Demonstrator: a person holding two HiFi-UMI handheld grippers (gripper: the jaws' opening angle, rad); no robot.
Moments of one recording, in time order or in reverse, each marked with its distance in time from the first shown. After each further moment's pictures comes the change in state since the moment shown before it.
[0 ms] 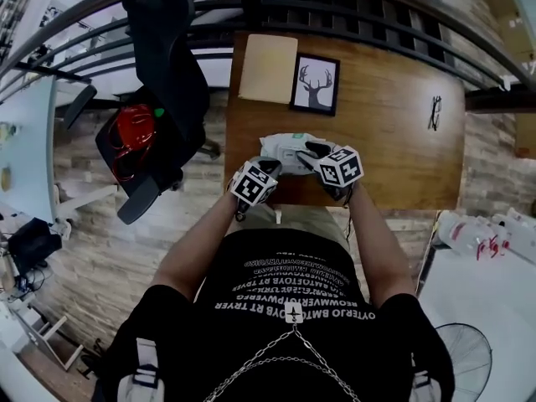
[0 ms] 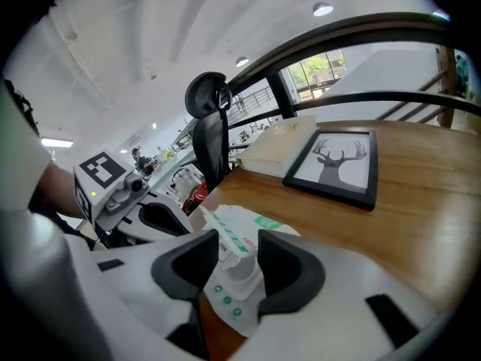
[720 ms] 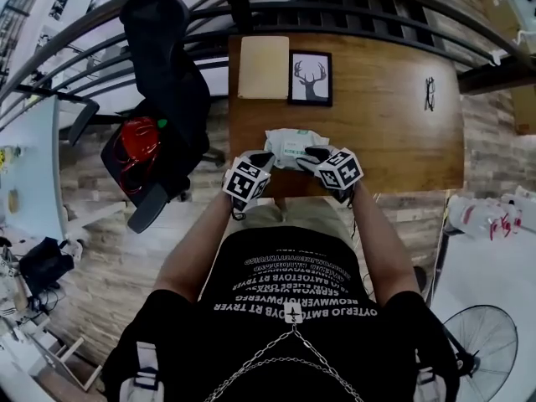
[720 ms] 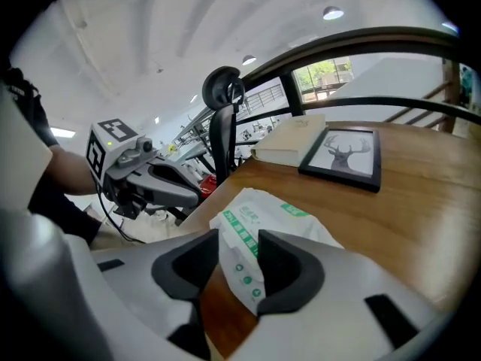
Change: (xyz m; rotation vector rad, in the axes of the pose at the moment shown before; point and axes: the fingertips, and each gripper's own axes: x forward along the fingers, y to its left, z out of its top) left arm -0.044 0.015 0.008 0.018 -0.060 0.045; right arm -0.005 0.035 -0.031 -0.040 0.007 -0.013
